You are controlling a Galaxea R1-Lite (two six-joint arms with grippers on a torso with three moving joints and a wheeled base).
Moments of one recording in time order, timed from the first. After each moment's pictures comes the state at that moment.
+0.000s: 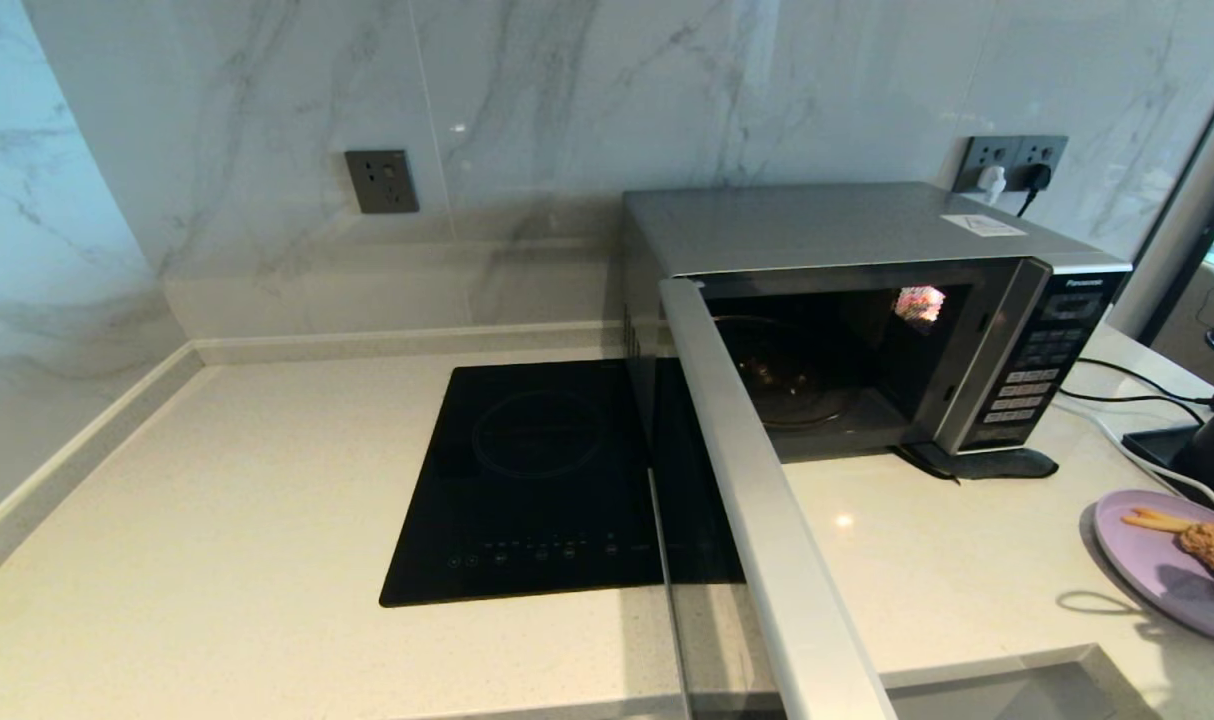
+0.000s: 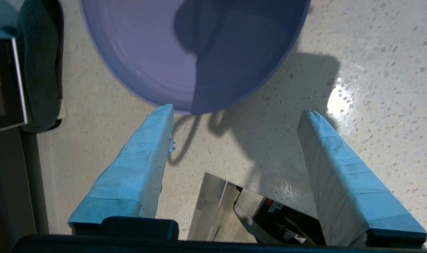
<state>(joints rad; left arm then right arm) 0.00 0.00 0.00 -0.01 0.02 -0.07 -0.71 1.73 -0.98 0.29 0.09 0.69</state>
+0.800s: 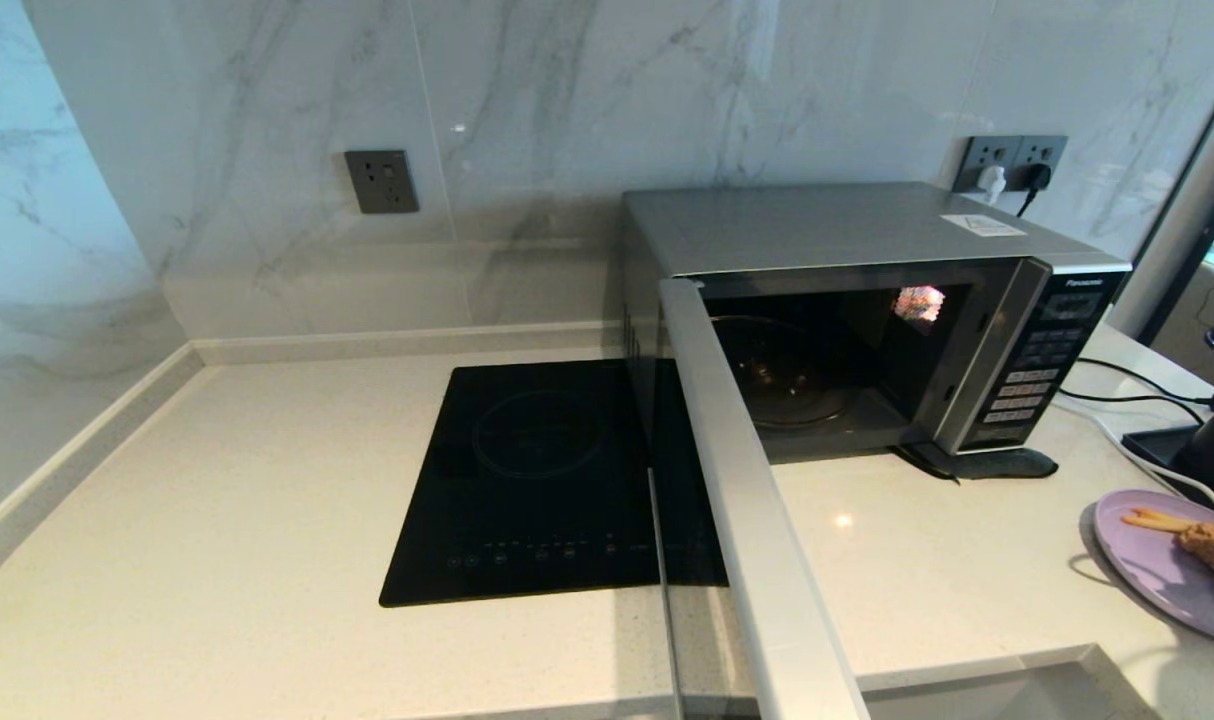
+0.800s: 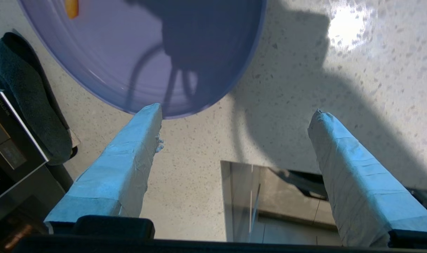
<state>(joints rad) 0.00 0.00 0.00 -0.01 0.02 -0.07 -0.74 1.86 -1.23 0.63 0.14 0.92</state>
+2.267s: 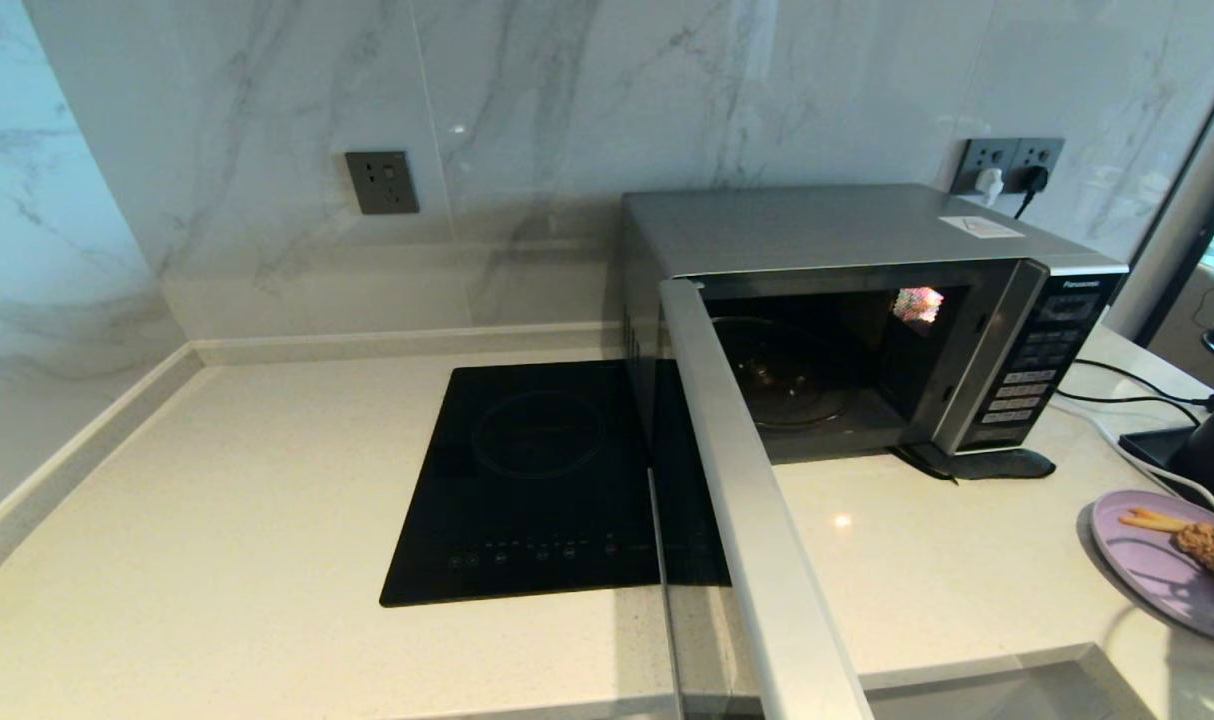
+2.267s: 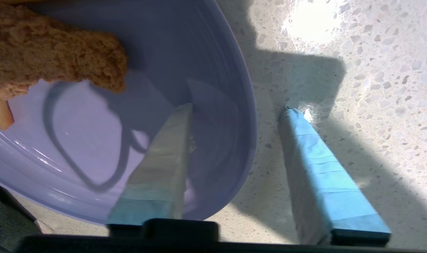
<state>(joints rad) 0.00 0.00 0.00 -0.01 0.02 -0.07 -0.76 2.16 -1.31 0.51 0.09 0.95</state>
